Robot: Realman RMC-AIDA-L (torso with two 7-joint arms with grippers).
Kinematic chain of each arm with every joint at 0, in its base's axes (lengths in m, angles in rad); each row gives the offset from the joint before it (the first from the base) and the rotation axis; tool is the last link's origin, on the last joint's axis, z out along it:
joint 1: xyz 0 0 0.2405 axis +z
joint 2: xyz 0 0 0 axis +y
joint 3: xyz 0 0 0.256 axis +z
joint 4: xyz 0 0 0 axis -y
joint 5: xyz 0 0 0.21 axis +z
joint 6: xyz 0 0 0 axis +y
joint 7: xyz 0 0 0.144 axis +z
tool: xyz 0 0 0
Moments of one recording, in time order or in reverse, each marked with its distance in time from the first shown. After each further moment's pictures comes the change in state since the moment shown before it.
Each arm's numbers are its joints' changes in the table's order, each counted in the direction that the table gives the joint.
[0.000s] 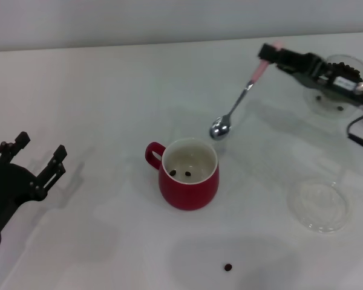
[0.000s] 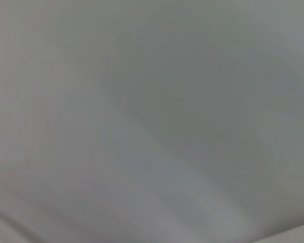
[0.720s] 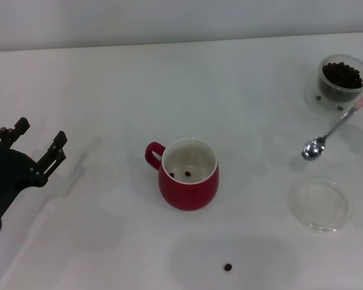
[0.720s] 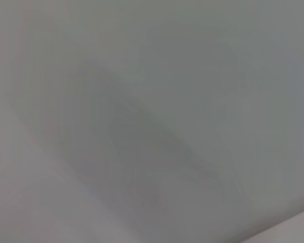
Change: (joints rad) left arm -0.038 0.003 0.000 -0.003 -0.023 0.002 0.000; right arm -0.265 -0.070 0.128 0.051 0.007 0.086 -0.102
